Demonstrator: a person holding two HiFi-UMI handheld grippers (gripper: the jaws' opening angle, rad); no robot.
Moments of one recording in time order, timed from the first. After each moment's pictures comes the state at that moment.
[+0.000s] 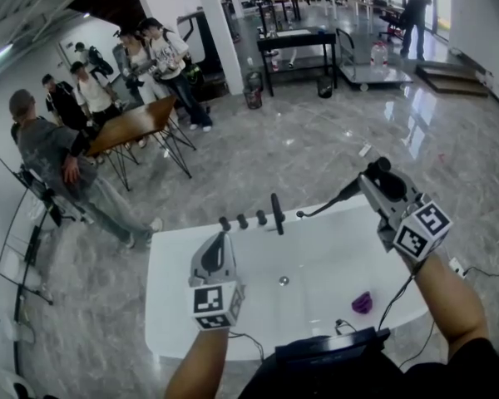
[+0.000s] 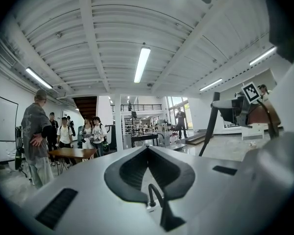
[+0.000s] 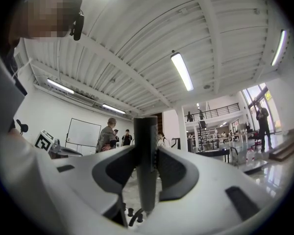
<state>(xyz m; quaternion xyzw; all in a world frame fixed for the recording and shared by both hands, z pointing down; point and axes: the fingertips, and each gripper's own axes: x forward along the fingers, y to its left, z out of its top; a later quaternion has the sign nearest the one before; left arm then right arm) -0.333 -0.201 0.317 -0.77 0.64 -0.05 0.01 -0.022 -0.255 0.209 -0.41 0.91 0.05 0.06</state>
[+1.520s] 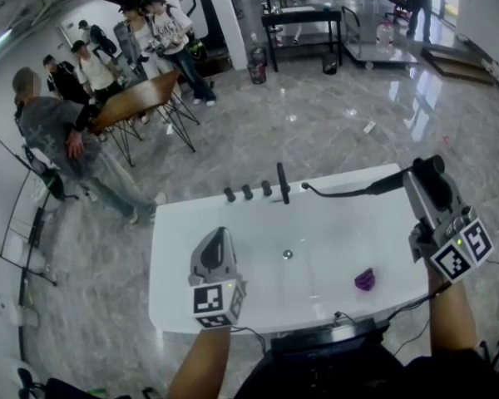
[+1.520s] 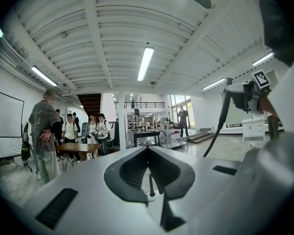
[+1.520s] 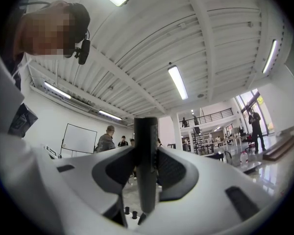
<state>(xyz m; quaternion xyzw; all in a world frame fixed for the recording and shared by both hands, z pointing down) -0.356 -0.130 0.338 -0.76 0.65 -0.06 -0.01 0.000 -0.145 0.172 -0.44 0.89 0.05 0.10</state>
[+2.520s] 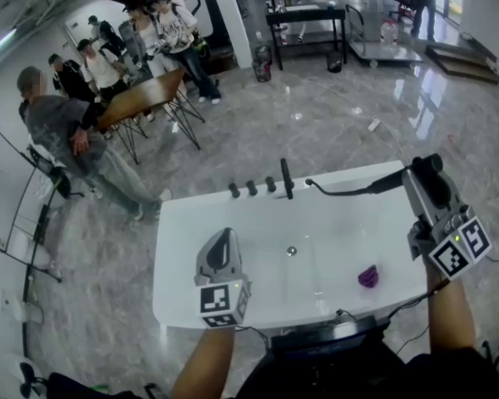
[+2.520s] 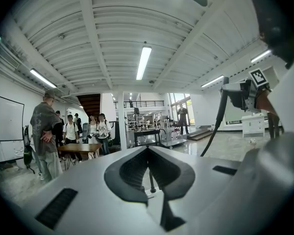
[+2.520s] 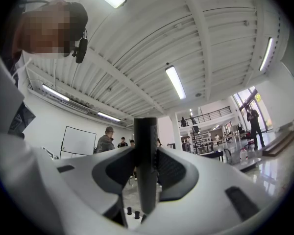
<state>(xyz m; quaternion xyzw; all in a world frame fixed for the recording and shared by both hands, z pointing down) -0.349 -0.114 0.336 -0.76 0.65 -0.07 0.00 0.006 -0.141 0.173 -0.45 0.89 0.04 0.11</state>
